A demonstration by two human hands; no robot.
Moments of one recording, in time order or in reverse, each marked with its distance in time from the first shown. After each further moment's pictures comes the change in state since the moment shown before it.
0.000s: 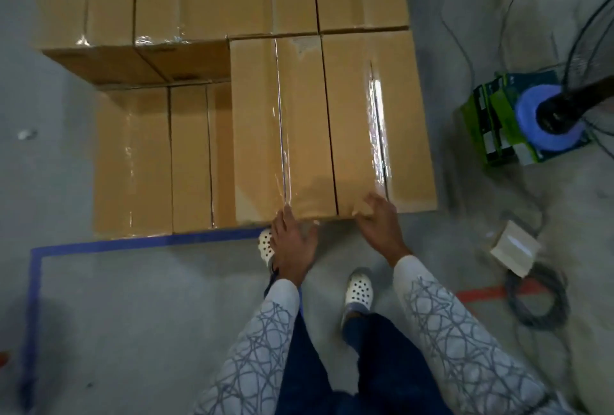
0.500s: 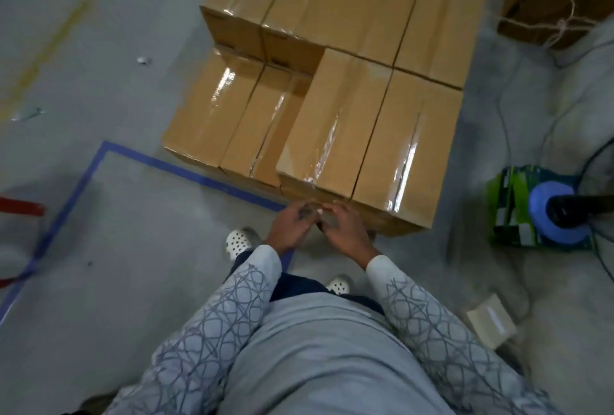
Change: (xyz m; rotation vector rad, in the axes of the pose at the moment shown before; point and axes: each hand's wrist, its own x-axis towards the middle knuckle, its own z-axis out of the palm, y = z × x) left_hand -0.163 -0.019 -0.045 -0.394 0.040 0.079; right_hand -0.180 -0.076 -0.026 -0.174 -0.342 -0.428
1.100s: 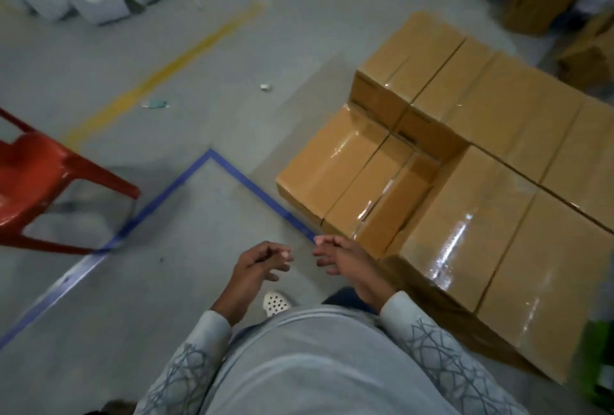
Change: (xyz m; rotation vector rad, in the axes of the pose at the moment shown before) left_hand -0.086 -0.119 -0.387 -0.644 0.347 -0.164; right_hand 0.102 -0.342 0.173 0.430 -0.384 0.157
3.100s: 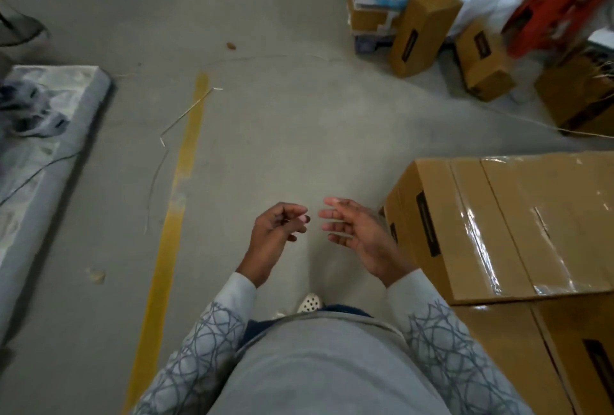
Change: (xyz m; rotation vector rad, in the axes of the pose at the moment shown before) left_hand 0.999 0.820 -0.128 0.300 -0.610 0.278; right_hand 0.723 -0.905 -0.101 0.773 0.564 -0.258
